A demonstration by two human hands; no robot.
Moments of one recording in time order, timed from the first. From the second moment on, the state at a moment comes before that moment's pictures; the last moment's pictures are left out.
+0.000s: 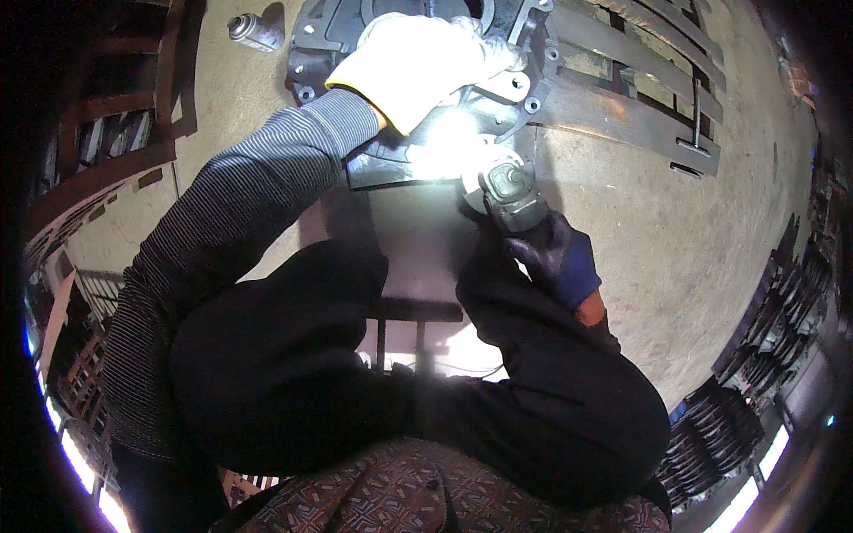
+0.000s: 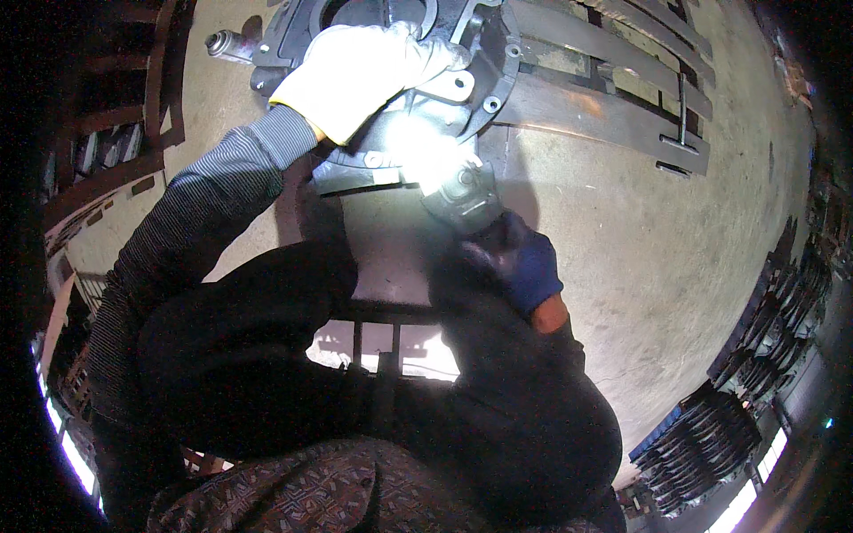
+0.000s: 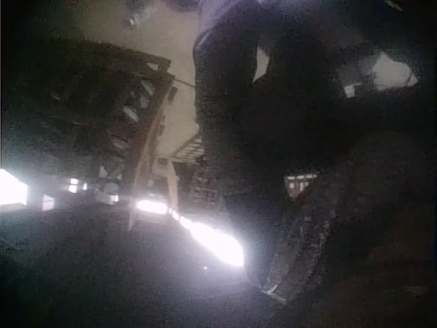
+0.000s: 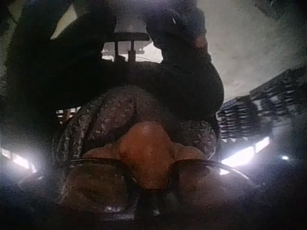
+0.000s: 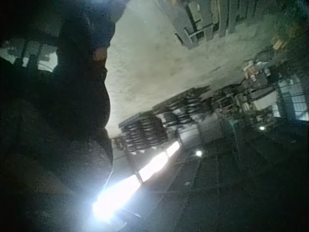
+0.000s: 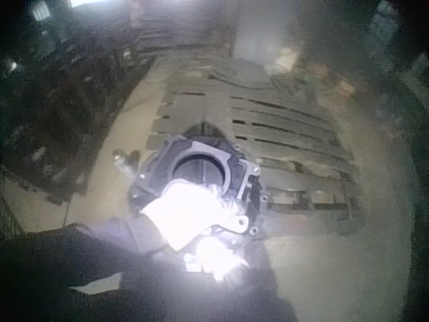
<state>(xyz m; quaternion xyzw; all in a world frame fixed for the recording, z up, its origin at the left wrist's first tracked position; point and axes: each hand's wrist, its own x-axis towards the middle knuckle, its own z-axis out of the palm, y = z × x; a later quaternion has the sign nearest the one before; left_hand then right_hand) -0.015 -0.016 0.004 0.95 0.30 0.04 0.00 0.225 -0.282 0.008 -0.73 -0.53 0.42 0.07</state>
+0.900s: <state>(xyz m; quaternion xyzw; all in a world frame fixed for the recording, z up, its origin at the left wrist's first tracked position) -0.012 -0.015 0.021 0.97 0.25 -0.01 -0.06 0.234 -0.297 -0.002 -0.73 -0.54 0.42 0.08</state>
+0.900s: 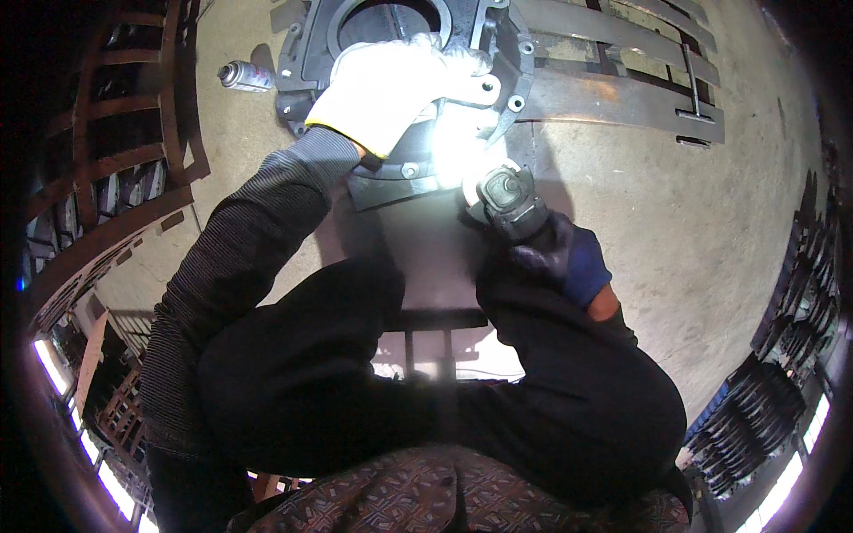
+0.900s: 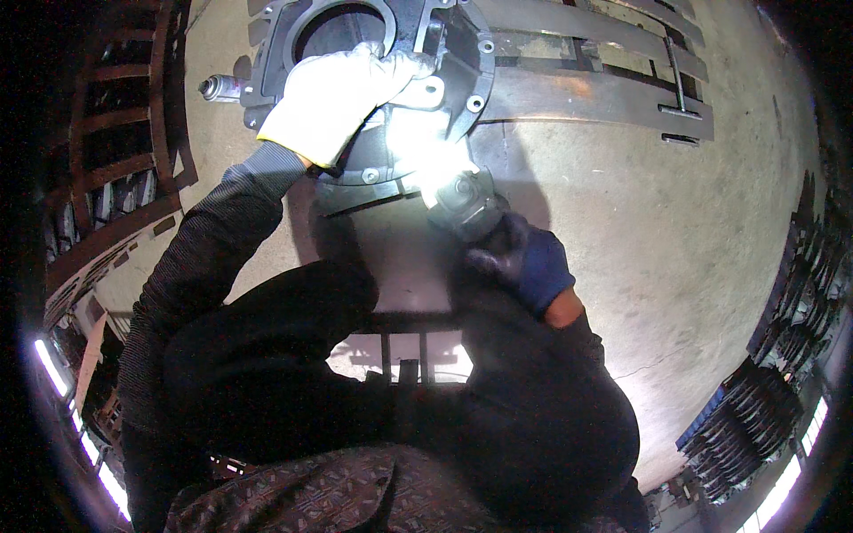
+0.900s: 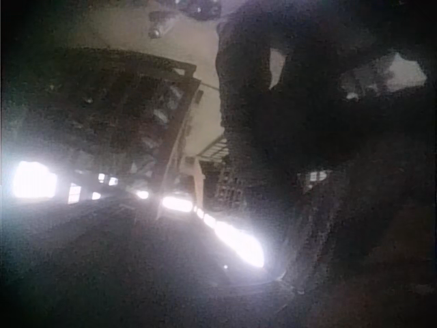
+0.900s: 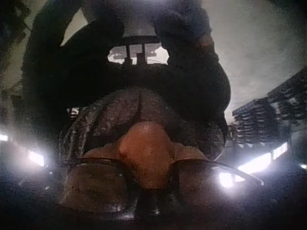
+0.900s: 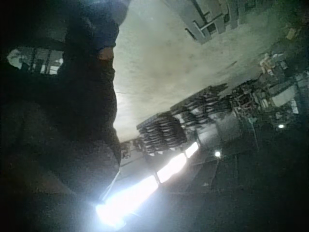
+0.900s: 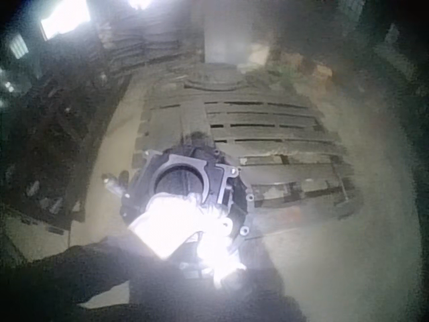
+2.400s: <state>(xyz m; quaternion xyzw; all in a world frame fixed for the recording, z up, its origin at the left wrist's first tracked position) -0.020 -0.015 0.008 0.96 0.25 0.05 -0.10 0.219 -0.267 0.002 -0.72 -0.56 0.41 0.06</state>
